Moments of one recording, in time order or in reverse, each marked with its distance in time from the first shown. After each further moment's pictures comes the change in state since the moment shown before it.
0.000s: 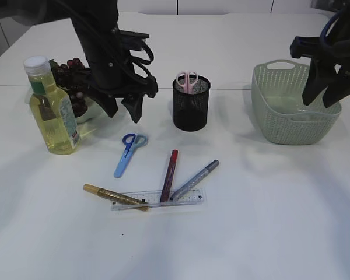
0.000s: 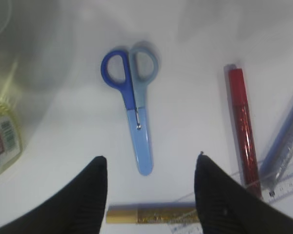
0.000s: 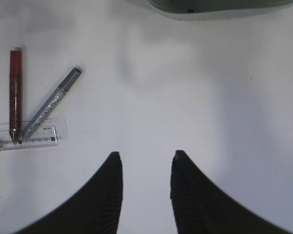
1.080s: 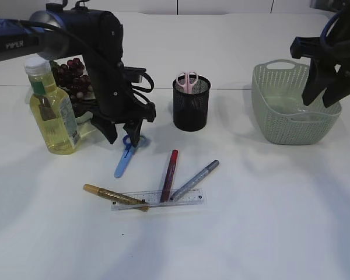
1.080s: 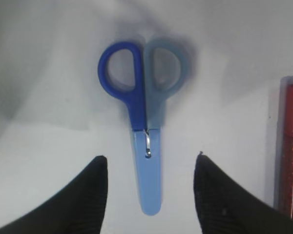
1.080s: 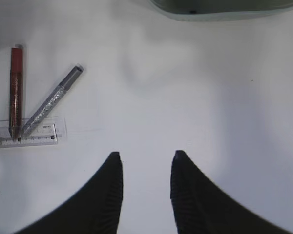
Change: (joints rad) left arm 0.044 0.176 -0.059 -0.051 0.002 -0.029; right arm 0.000 0.000 0.000 0.004 0.000 -0.020
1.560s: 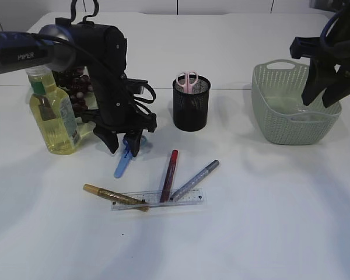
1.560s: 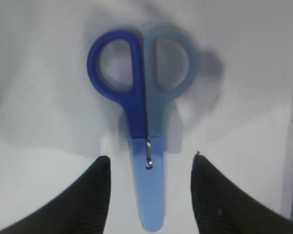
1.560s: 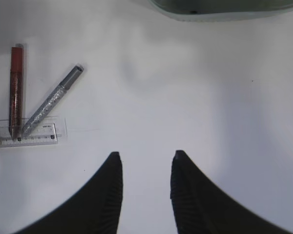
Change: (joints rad) left arm 0.000 0.050 0.000 -0.006 0.000 0.002; right arm 0.000 0.000 0.000 0.000 0.000 -0.004
